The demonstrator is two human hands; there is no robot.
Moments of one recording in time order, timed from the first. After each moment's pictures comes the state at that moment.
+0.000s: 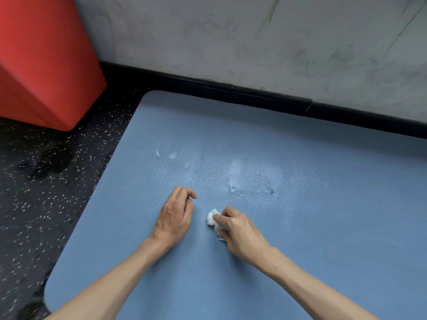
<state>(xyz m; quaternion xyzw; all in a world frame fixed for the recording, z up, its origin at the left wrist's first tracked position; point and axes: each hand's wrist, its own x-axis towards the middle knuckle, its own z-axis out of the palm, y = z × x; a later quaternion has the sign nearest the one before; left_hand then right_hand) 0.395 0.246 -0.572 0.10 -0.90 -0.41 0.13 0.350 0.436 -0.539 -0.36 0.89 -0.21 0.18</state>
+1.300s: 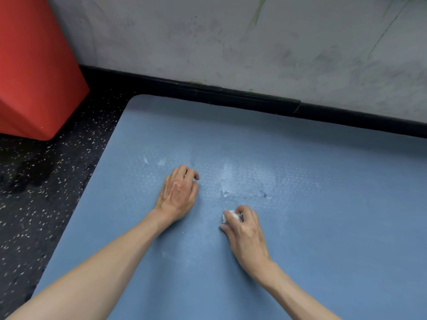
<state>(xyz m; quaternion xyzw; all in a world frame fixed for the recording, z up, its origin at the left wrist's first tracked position) 0.320 0.238 -0.565 0.02 -0.97 -0.23 0.10 0.355 0.449 -0.567 -0.22 0.94 -0.27 -0.03</state>
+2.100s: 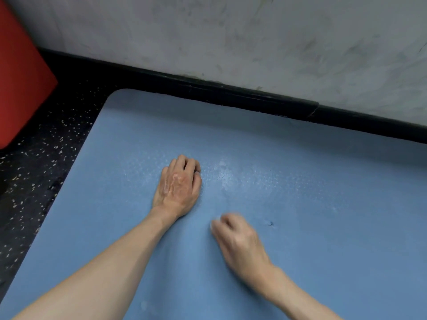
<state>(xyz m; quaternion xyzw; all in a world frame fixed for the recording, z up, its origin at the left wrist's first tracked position) 0.236 0.238 -0.586 0.08 -0.97 -0.22 0.13 0.282 0.430 -0.562 -0.37 0.90 -0.24 -0.01</state>
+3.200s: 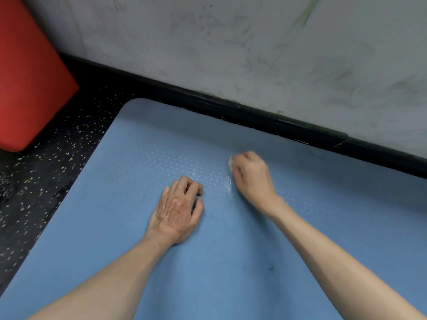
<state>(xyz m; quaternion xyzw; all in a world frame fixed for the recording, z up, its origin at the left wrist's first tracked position) 0.236 0.238 -0.585 0.10 -0.97 -0.20 0.09 0.084 0.386 -0.562 -0.32 0.90 -0.27 0.01</state>
